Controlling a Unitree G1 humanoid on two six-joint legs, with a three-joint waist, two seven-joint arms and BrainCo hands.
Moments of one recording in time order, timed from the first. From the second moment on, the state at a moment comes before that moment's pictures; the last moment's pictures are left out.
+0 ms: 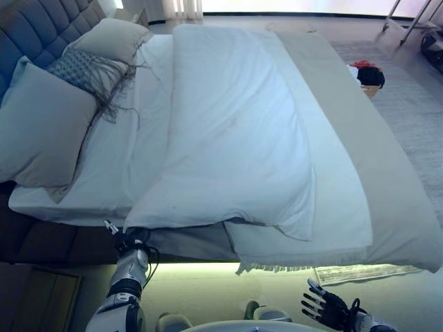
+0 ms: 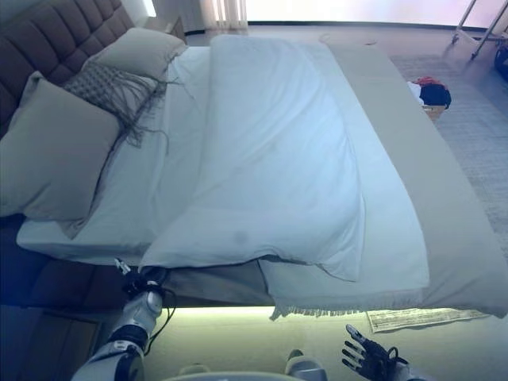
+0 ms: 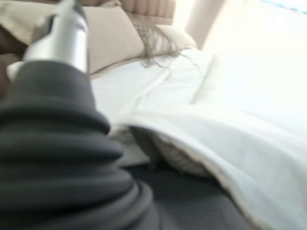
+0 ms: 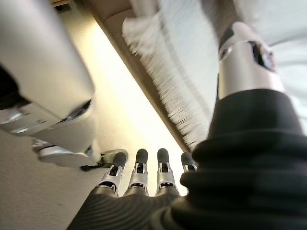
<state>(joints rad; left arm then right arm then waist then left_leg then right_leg) -0.31 0.23 0.32 0.97 -1.94 0.11 -0.16 -0.04 -0.41 -0.08 1.23 0.59 0.31 0.48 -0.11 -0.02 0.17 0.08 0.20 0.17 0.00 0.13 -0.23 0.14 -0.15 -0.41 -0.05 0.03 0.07</state>
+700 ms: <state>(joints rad) -0.50 0.57 0.27 1.19 -1.82 0.52 -0.10 -0.05 -0.36 0.02 1.23 0.62 0.27 0.56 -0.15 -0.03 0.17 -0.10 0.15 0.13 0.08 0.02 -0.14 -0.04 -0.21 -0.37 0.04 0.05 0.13</state>
